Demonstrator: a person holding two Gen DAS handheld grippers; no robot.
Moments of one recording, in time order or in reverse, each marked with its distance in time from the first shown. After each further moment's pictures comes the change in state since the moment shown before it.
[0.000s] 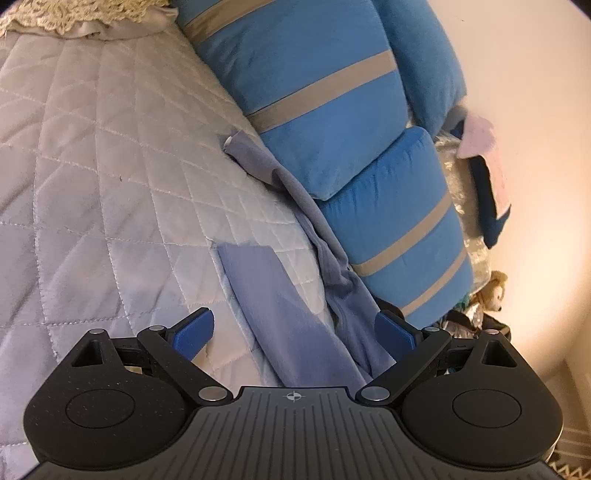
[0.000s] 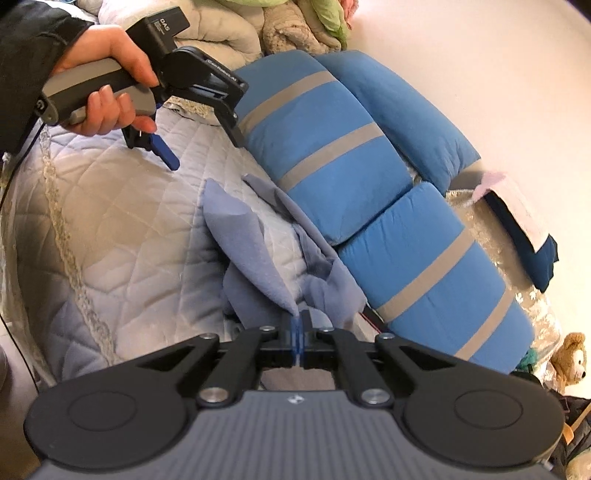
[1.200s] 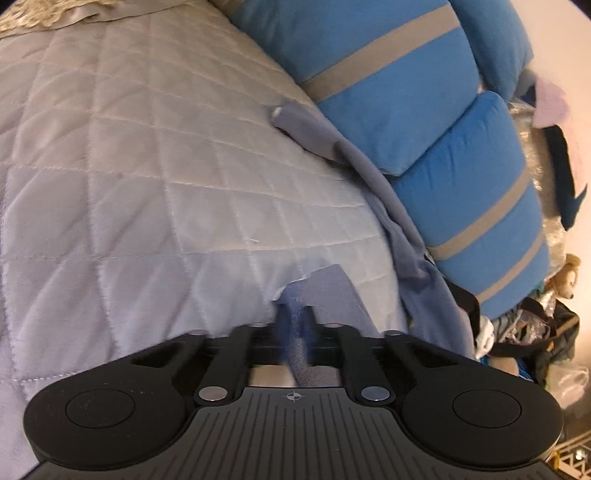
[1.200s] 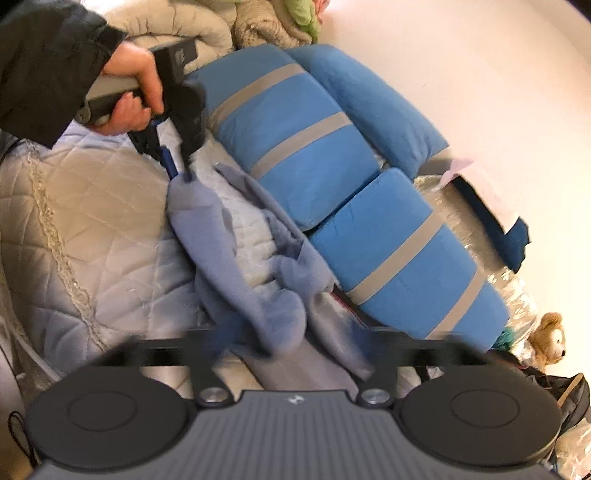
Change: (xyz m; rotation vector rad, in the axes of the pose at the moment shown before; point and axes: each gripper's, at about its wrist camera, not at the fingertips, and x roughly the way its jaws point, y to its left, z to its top) left arm 0.051 0.000 0.017 0.019 0.098 0.253; right arm -0.016 0.000 -0.020 0.039 -0.008 -0.106
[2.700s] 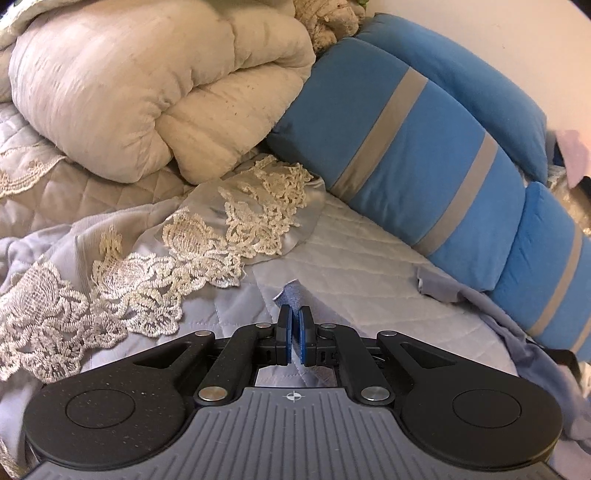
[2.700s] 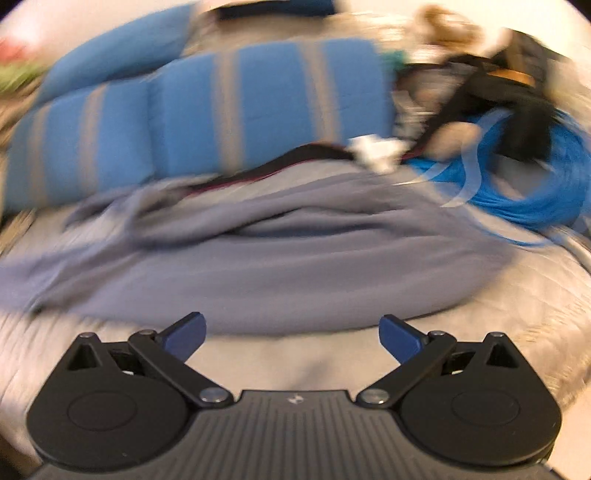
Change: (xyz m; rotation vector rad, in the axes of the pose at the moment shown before) left arm -0.161 0.079 0.023 0.194 -0.458 0.323; right arm -0.002 -0.167 -0.159 1.020 0.345 -0.090
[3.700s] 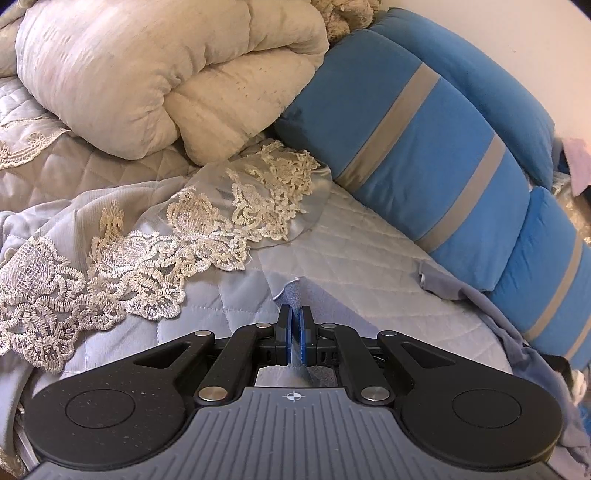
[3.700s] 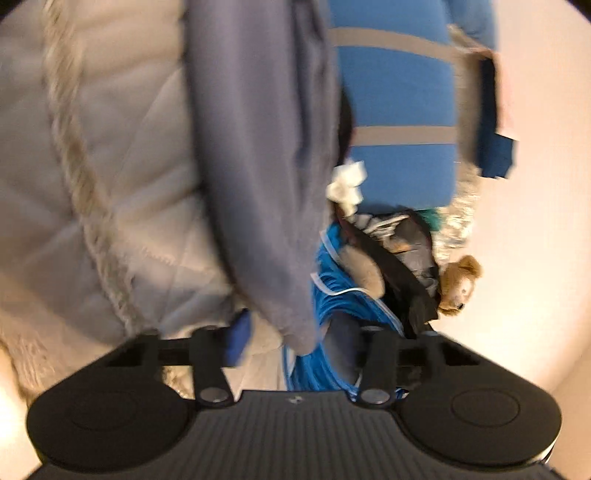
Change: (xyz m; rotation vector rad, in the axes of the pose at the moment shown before) left arm 0.007 0.009 -0.002 -0.053 0.039 -0.015; right arm 0.084 -0.063 -0.063 -1.561 0.084 -0.551
